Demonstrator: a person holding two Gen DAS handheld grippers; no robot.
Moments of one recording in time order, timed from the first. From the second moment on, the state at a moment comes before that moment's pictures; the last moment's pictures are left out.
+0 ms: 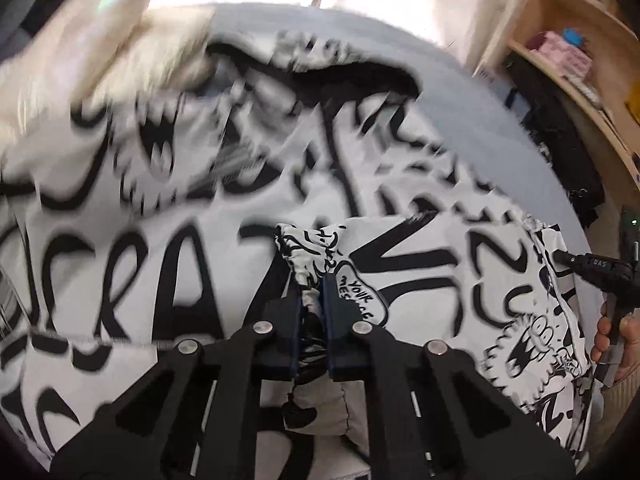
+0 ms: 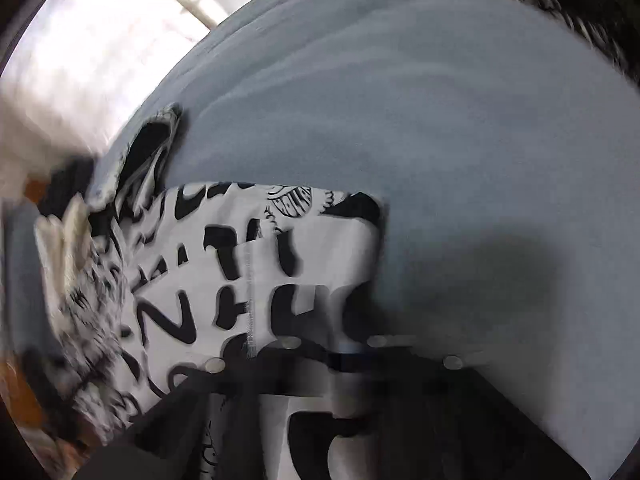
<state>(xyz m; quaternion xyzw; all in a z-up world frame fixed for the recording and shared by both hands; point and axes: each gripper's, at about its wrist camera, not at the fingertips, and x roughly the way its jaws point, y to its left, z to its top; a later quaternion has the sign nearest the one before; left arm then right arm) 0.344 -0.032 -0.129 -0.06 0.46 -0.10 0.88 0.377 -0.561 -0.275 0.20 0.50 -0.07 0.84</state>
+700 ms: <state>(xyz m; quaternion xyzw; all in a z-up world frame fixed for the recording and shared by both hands) 0.309 -0.006 -0.149 -0.04 0.51 -0.09 0.85 0.250 -0.508 -0.244 0.18 0.56 -0.02 0.81</state>
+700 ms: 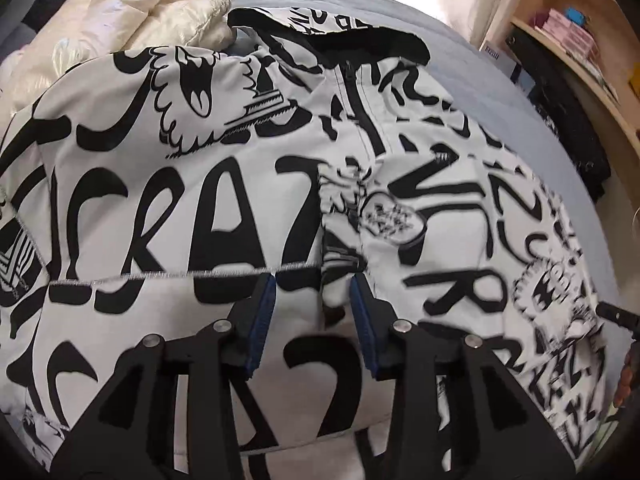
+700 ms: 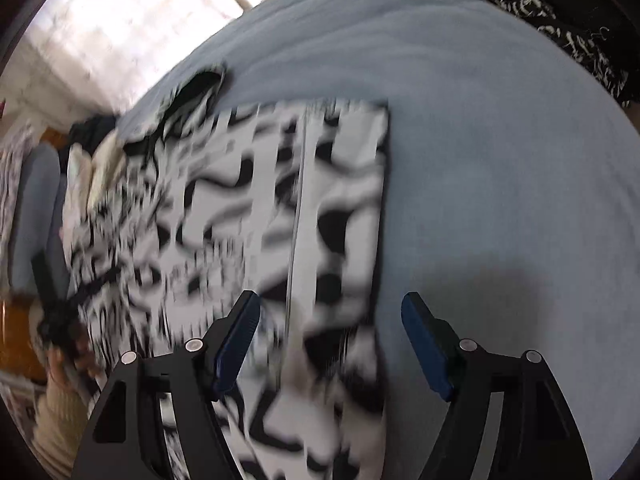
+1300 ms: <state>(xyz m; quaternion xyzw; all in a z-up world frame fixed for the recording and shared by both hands) 0.258 -0.016 -0.087 -0.03 0.44 -0.10 0.89 0.193 -0.474 -0.155 0.12 0.50 -0.07 0.85</state>
